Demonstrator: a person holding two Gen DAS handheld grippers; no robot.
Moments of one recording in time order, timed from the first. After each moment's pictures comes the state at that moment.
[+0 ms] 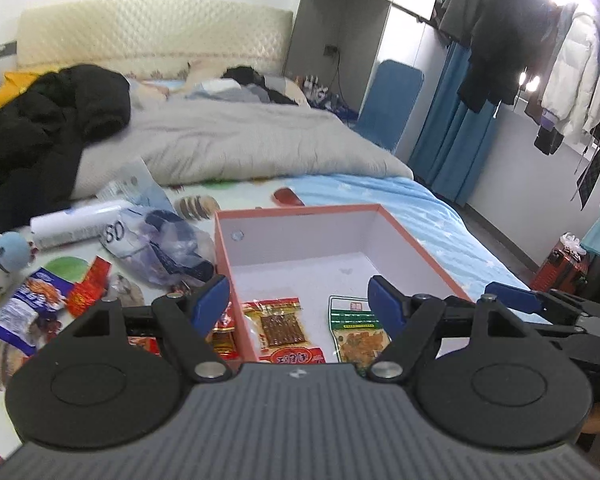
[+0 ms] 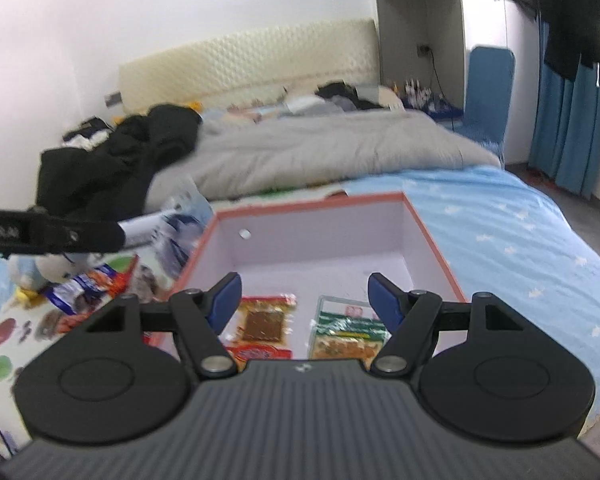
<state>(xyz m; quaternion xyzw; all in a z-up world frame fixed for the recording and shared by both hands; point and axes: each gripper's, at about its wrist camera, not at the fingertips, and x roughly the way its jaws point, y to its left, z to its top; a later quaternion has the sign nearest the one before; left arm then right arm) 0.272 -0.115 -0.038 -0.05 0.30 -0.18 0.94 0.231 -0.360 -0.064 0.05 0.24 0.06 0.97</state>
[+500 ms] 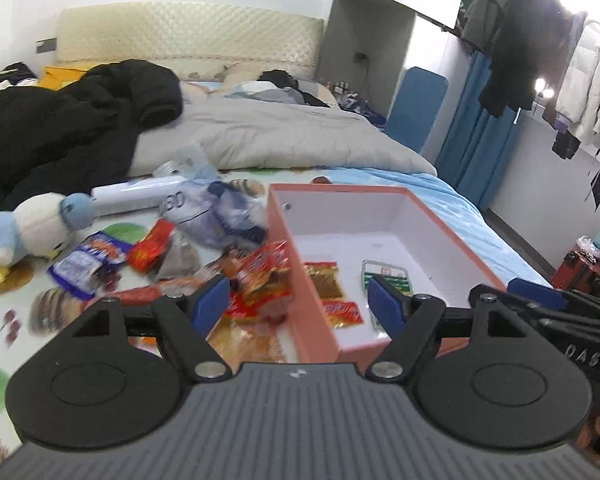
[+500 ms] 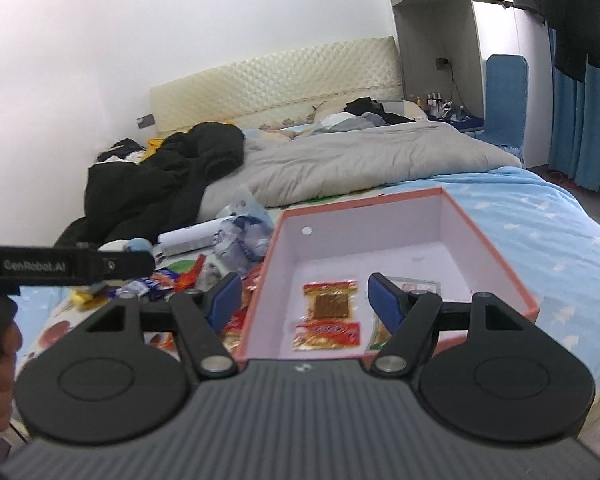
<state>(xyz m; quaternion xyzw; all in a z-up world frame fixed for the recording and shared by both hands) 0.171 -0.053 -0.045 -0.05 0.29 -0.13 0.94 0.151 -0.313 -0.061 0.08 0.21 0.09 0.97</state>
